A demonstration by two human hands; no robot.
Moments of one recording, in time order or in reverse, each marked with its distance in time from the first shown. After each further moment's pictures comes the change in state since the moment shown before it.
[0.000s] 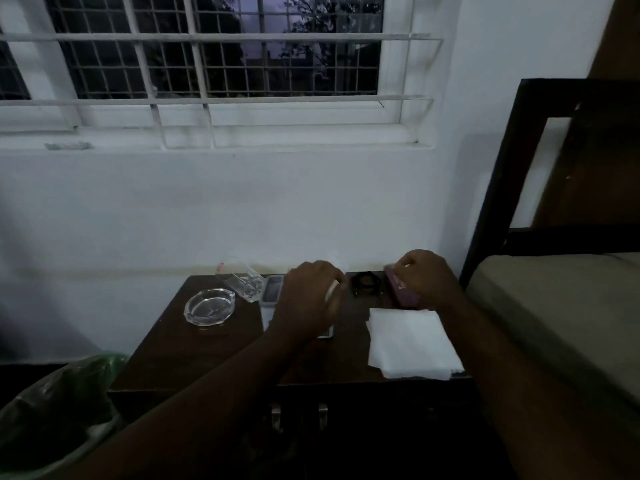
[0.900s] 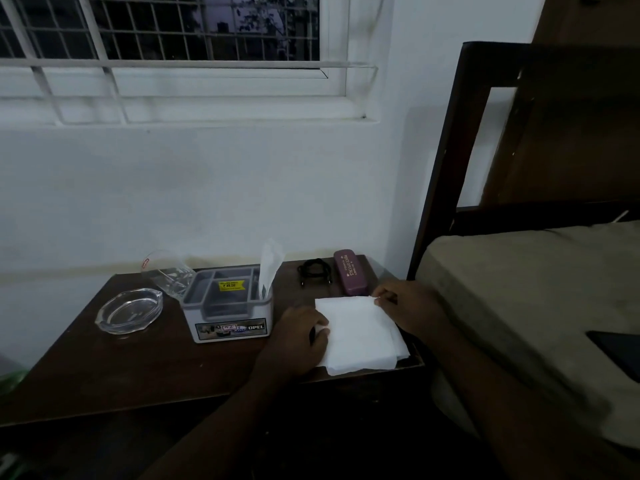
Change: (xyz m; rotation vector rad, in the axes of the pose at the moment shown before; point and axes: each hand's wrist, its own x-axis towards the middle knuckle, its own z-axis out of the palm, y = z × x) left_hand -0.045 0.025 0.124 -0.292 -0.286 -0.248; right_hand -0.015 0.118 0.004 -0.132 -0.103 -0.208
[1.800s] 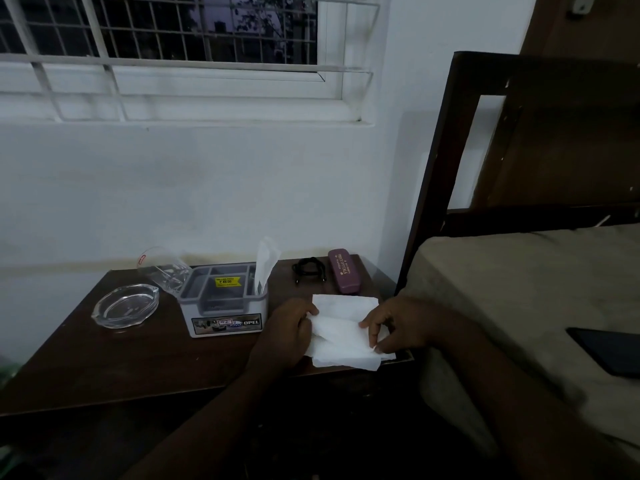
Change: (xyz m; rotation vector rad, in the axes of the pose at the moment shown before) left_hand -0.004 0.008 -0.008 -0.166 0.066 -0.034; right_hand -0.022 -0.020 -0.036 -0.055 -0.626 -0.130
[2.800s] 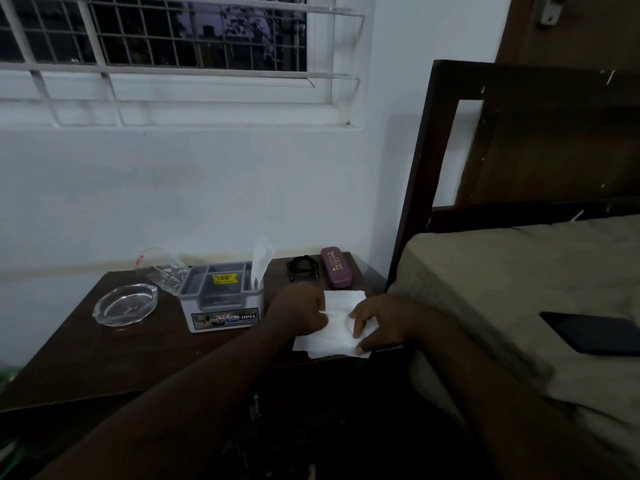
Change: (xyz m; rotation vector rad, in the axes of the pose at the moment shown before) left_hand 0.046 0.044 -0.010 0.403 -0.358 -0.115; right_hand -0.007 -0.021 0.011 -0.166 0.025 0.035
